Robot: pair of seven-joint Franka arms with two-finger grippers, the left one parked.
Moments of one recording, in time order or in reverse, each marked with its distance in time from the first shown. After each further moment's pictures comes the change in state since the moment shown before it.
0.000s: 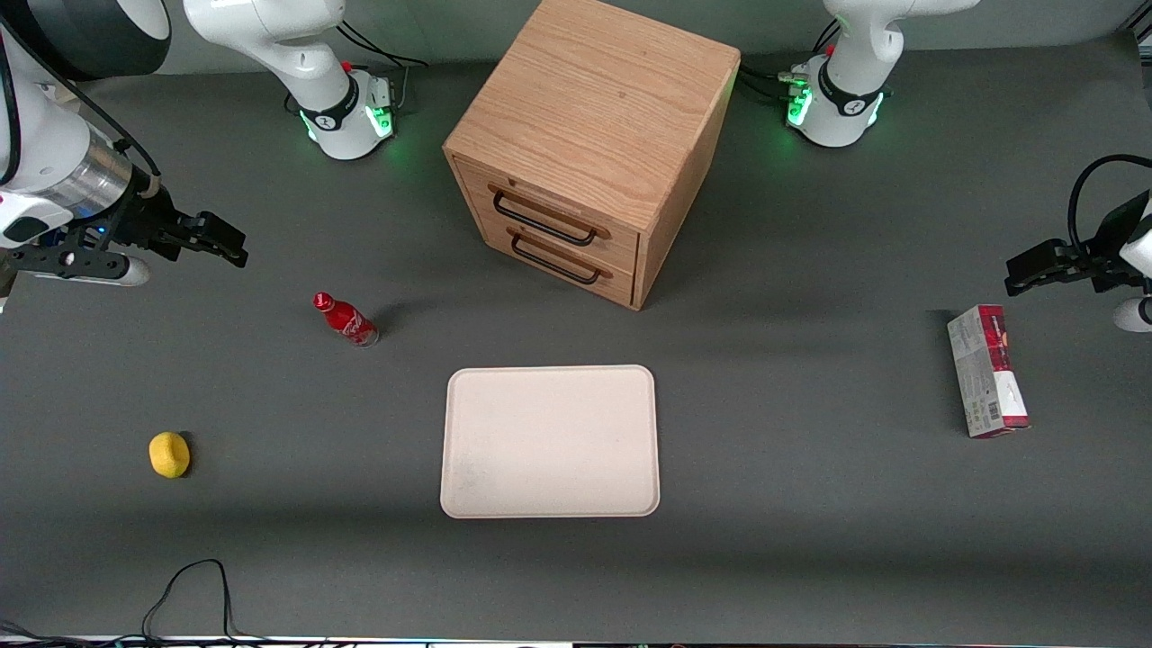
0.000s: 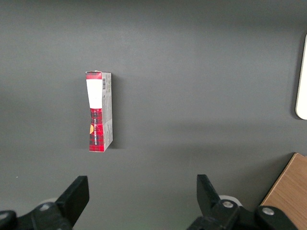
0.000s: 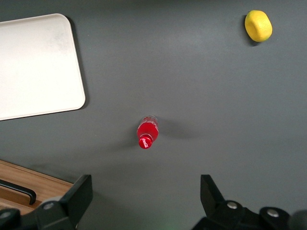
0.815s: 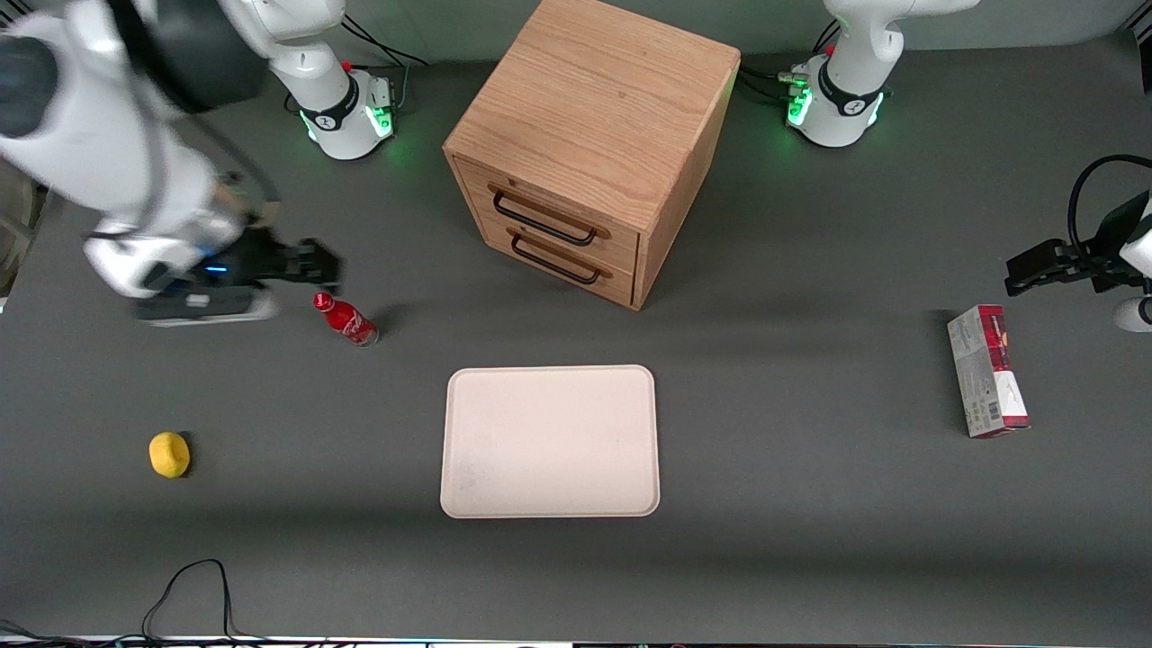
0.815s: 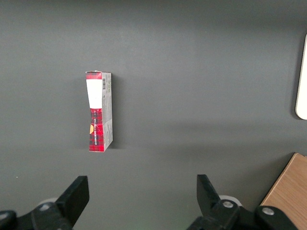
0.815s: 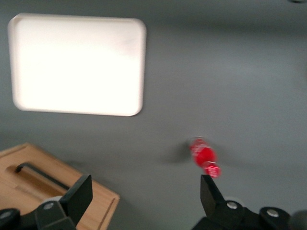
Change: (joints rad) arm 0.013 0.255 0.254 0.258 0.009 0.016 0.012
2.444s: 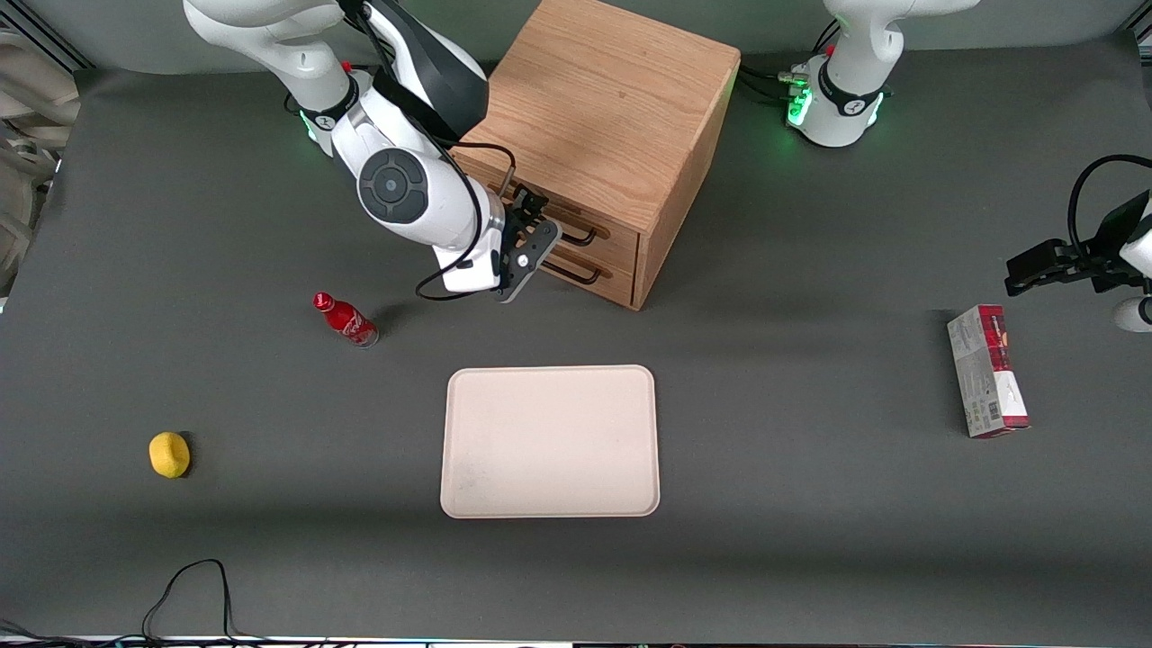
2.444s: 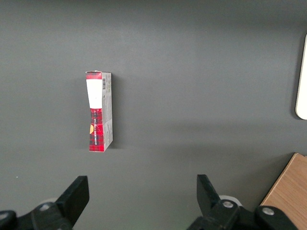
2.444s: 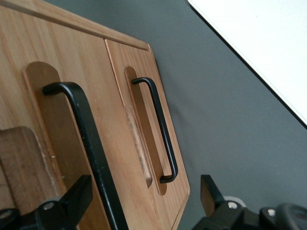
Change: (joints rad) arm 0.022 0.186 0.303 -0.174 0.204 0.191 -0.470
